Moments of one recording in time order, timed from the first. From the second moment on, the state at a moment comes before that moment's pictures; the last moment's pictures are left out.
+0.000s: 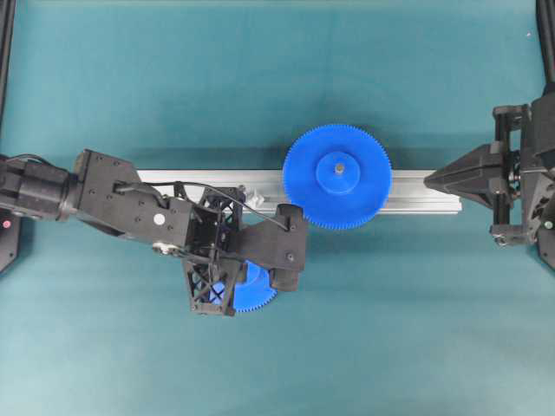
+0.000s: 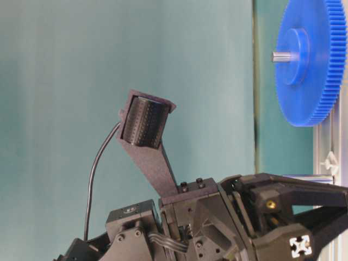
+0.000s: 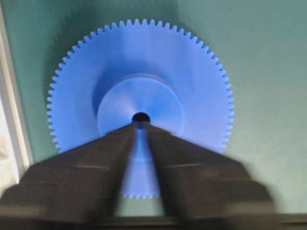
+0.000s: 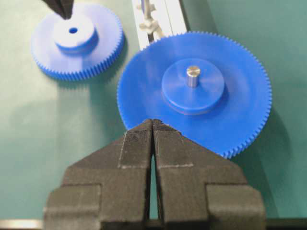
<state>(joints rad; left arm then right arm) -0.13 0.16 0.36 0.01 0.67 -0.05 -0.09 -0.81 1.20 0.03 0.08 0.09</state>
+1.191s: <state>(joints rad) -0.13 0.22 0.36 0.01 0.65 -0.08 -0.09 -0.82 1.21 0.03 0.08 0.09</state>
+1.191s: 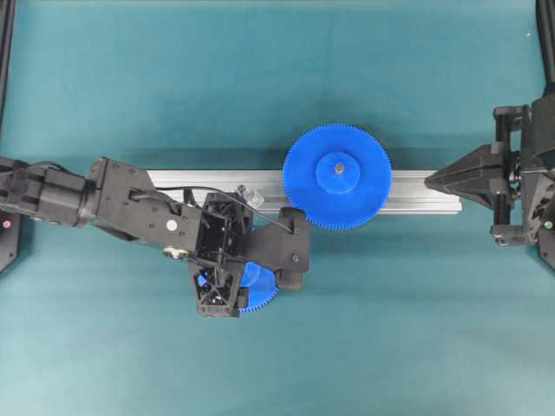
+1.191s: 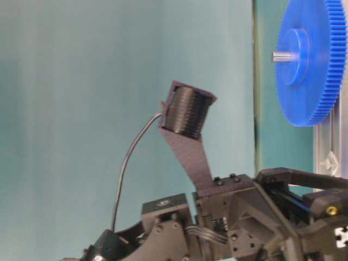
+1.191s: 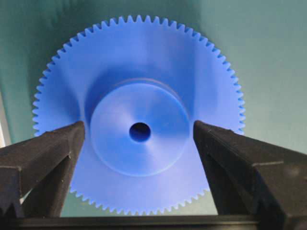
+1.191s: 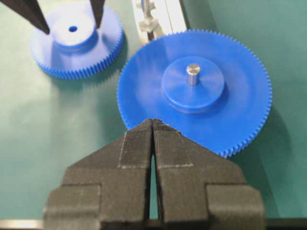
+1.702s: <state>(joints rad) -0.13 0.24 0.36 0.02 0.62 -0.08 -0.09 -0.82 1.21 0.03 0.08 0.09</state>
